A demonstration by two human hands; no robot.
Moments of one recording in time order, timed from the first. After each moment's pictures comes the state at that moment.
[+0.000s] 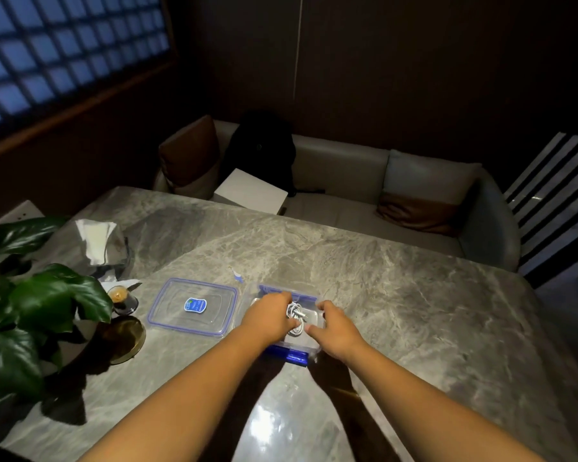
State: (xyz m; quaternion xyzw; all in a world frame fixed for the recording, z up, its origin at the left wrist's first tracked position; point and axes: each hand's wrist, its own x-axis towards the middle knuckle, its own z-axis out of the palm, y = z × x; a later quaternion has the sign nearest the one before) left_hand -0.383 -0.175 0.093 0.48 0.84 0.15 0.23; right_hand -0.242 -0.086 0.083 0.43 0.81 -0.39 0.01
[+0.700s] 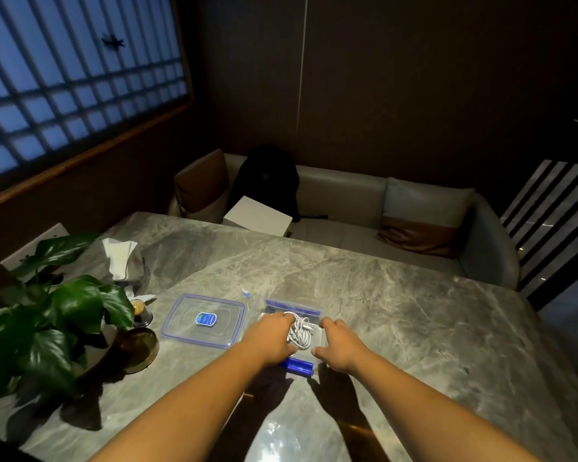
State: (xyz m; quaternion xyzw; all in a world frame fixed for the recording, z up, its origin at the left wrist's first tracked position) left_hand -0.369 -0.210 0.105 0.52 0.82 0.11 0.19; right_hand -0.229 -0.100 0.103 0.38 0.87 -0.30 0.09
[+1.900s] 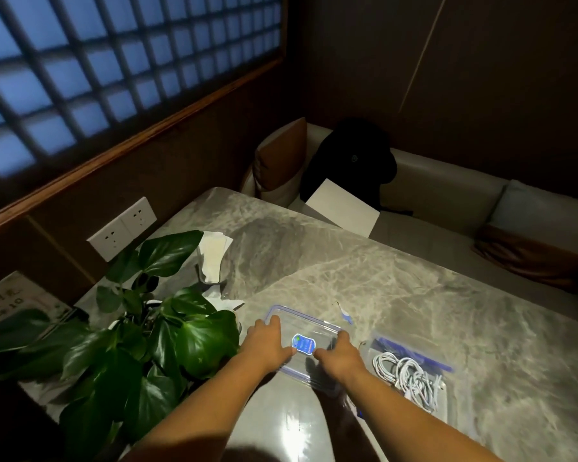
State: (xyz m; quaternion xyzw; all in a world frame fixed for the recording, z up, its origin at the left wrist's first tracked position) left_hand -0.608 -0.308 0.019 0.28 0.90 0.10 0.32; right_hand -0.491 -0.188 0.029 0.51 0.73 -0.42 0.15
